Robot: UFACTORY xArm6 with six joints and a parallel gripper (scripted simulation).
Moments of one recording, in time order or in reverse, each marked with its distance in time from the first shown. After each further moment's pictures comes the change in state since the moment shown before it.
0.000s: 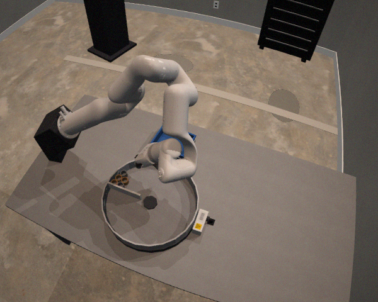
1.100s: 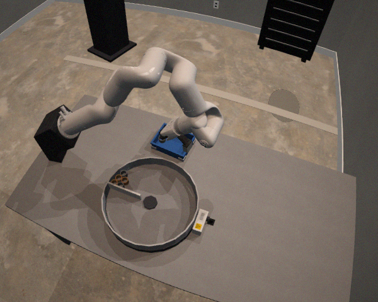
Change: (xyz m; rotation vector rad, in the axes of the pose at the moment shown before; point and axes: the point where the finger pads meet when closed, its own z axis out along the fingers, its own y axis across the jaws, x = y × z) arm 0.009 -0.170 -0.005 0.025 -0.002 -0.003
